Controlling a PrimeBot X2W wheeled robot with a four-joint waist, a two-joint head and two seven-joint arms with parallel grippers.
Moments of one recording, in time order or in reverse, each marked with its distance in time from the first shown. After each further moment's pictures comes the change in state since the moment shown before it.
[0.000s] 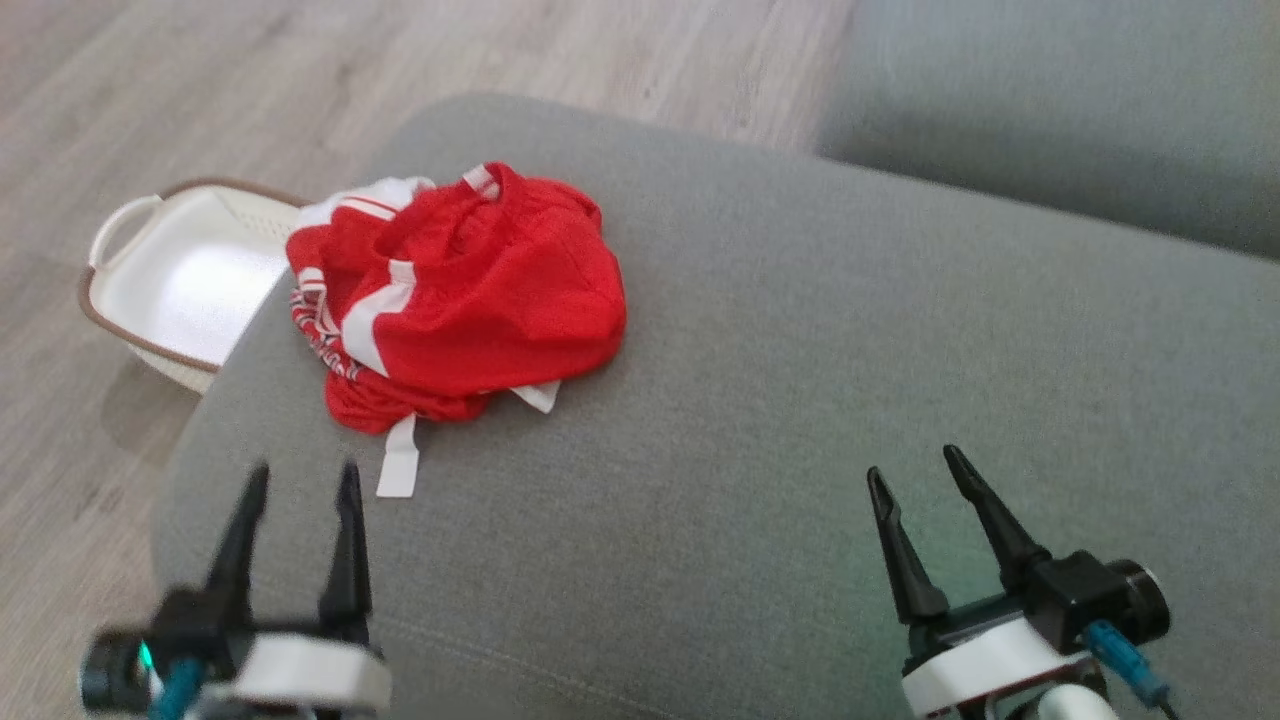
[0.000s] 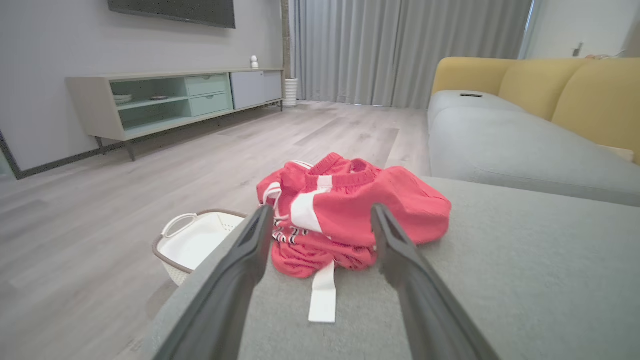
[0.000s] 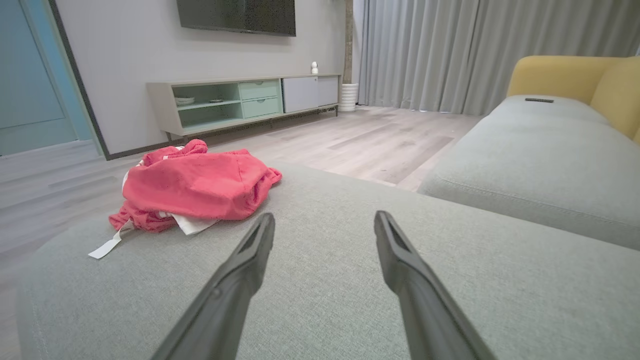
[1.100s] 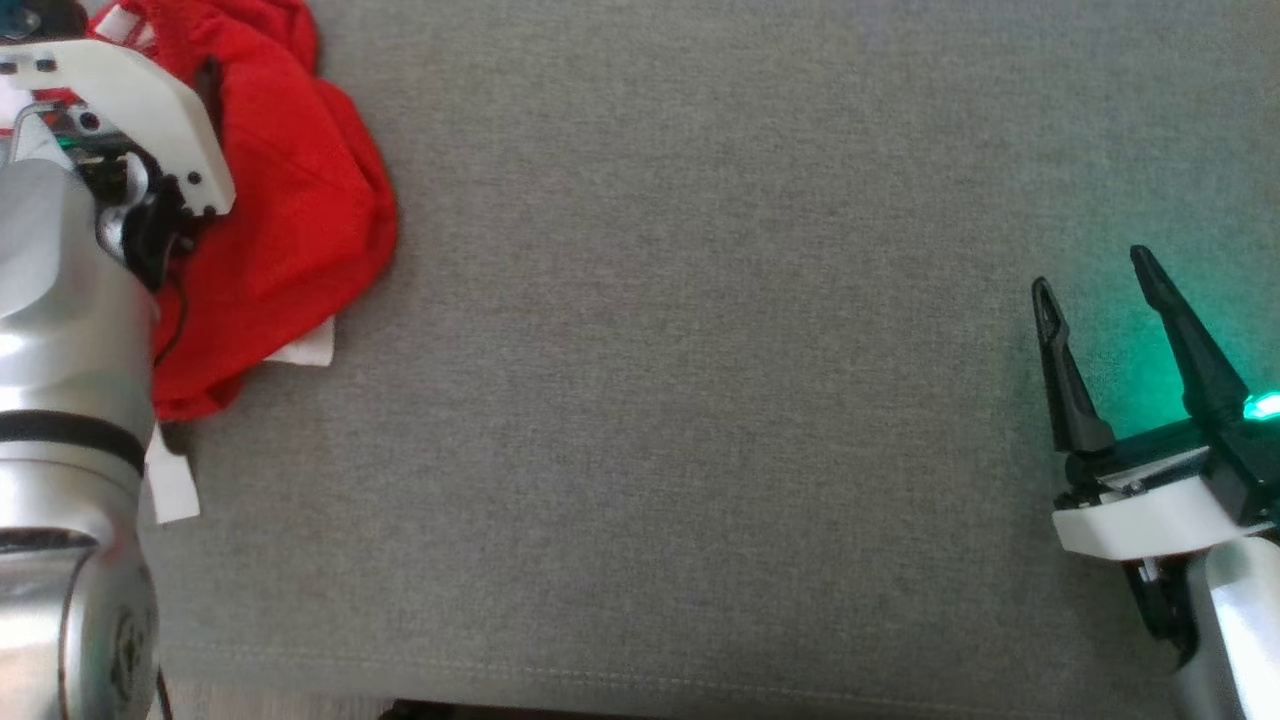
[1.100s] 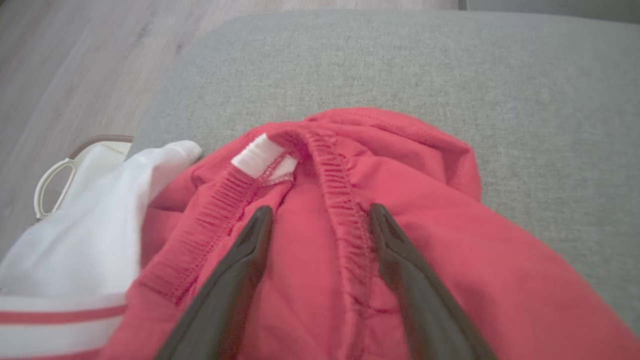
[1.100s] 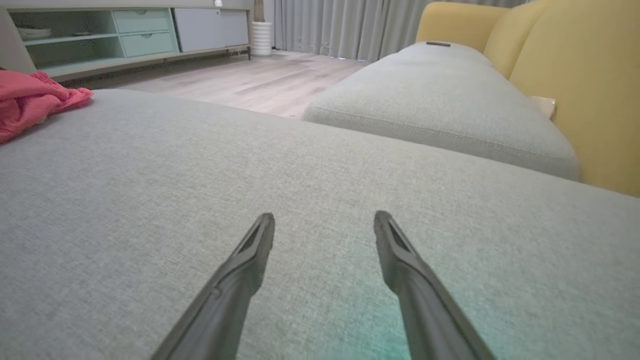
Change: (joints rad) left arm -1.259 0.172 -0.036 1.164 -0.088 -0.077 0.399; right arm -0.177 -0.216 -0.111 -0.147 -0.015 0.000 0.000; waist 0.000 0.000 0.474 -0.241
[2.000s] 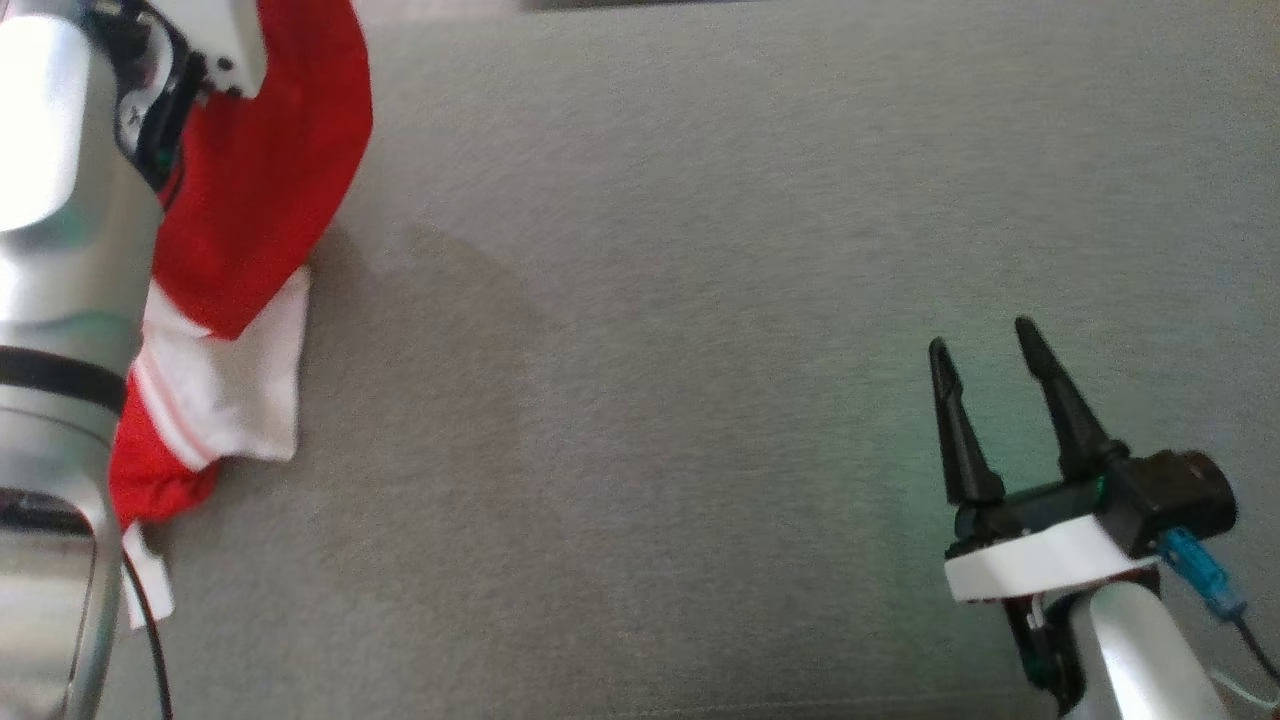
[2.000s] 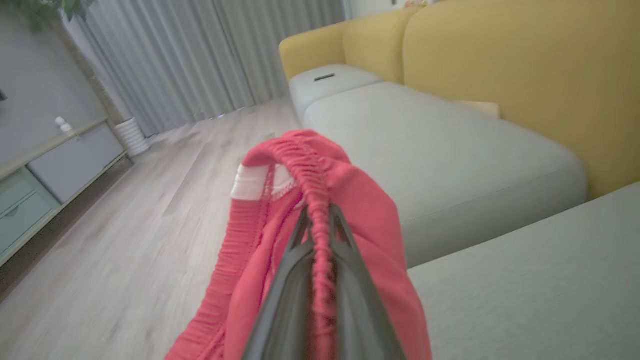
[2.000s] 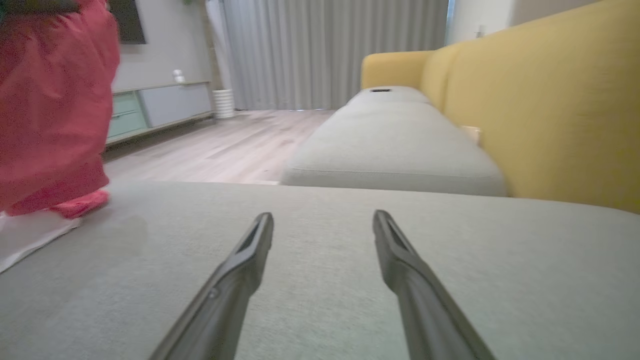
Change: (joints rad) left arm -0.101 0.047 -0.373 -0.188 -0.127 -0.035 -0.221; right arm 0.031 0.169 0.050 0.090 0.053 0.000 0.000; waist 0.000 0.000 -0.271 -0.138
